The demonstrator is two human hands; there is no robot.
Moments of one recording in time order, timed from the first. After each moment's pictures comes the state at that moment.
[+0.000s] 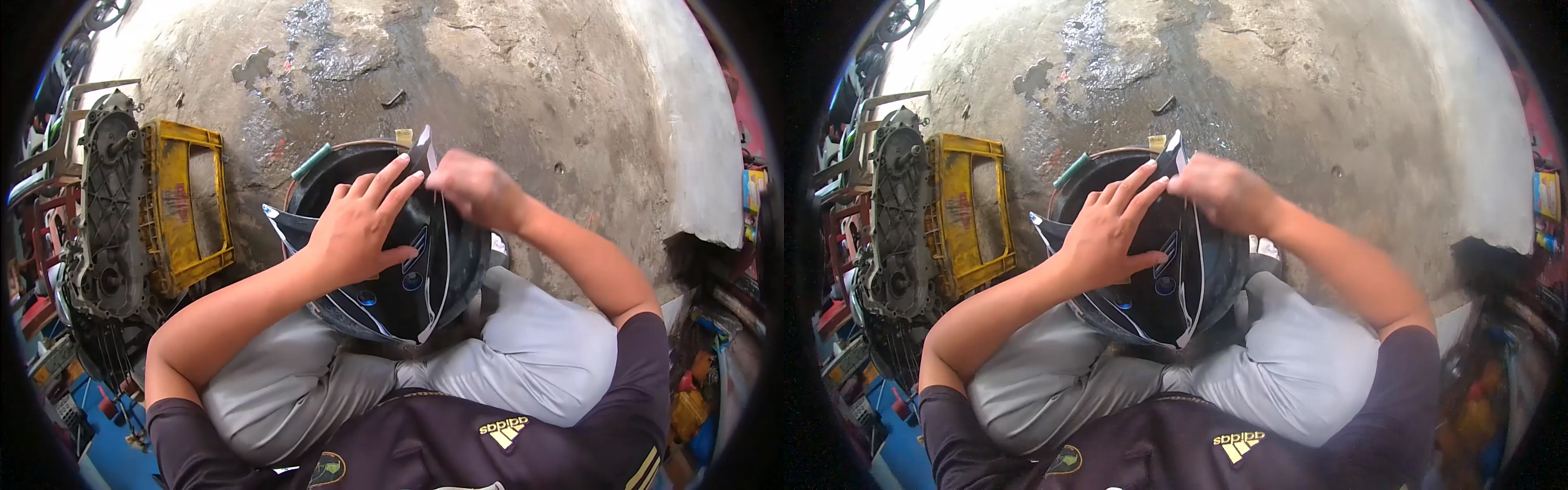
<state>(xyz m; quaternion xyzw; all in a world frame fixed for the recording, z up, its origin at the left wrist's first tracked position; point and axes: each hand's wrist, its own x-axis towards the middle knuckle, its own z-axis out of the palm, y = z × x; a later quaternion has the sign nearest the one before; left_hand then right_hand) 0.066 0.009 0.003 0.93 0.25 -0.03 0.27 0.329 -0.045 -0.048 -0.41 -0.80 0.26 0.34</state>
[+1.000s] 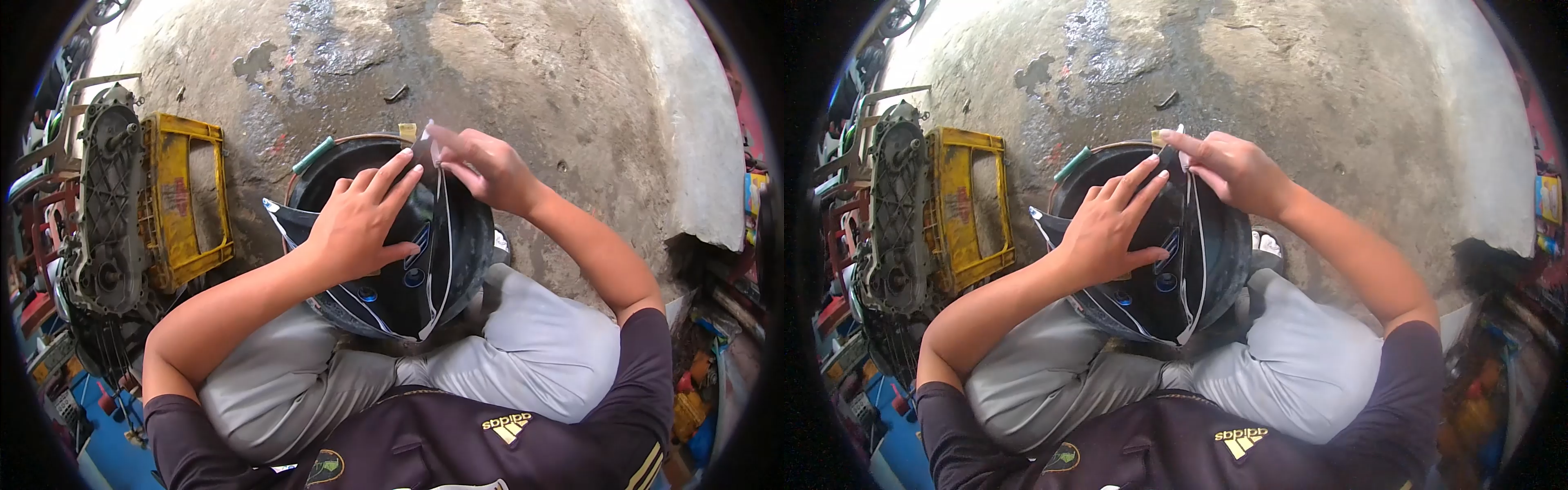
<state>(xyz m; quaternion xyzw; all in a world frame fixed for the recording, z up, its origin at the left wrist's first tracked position) 0.064 0.010 0.000 0.94 0.24 -0.04 0.25 0.336 -0.036 -0.050 -0.47 -0.75 0.27 0.38</state>
